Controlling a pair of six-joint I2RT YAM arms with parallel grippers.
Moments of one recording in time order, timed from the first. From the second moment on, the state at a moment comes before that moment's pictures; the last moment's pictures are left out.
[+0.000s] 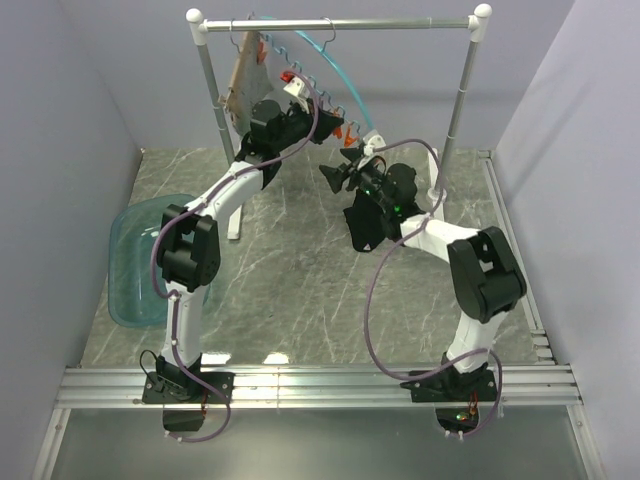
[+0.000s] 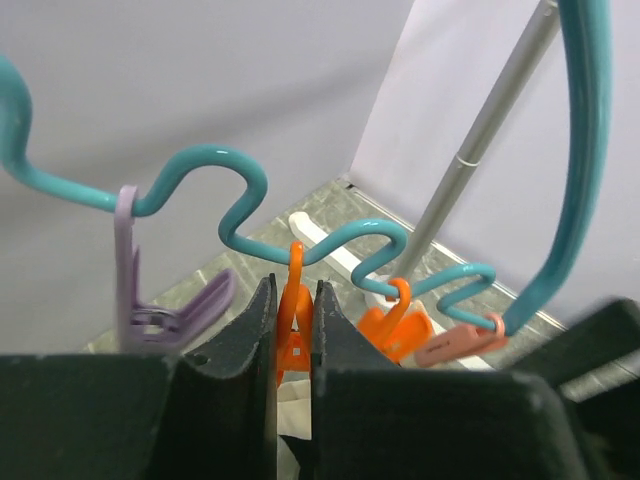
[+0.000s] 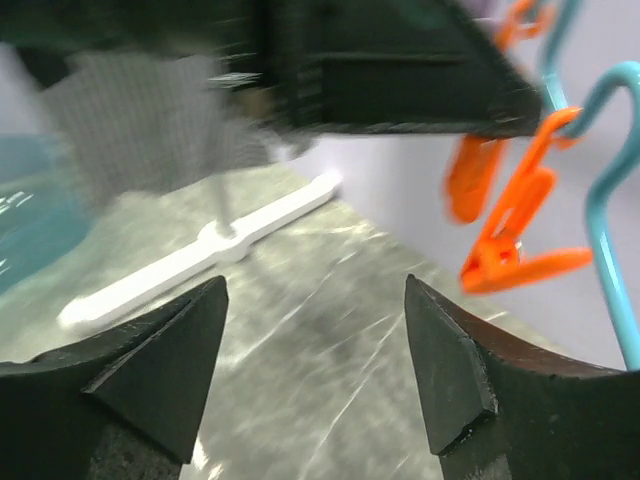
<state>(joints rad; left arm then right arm) -0.41 2.15 1.90 0.39 0.52 -0.32 0.41 1.81 1.10 0.90 -0.36 0.01</state>
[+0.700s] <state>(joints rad) -0.43 2.13 1.90 0.35 0.47 -0.27 0.10 1.48 0.99 0.26 -0.67 0.07</state>
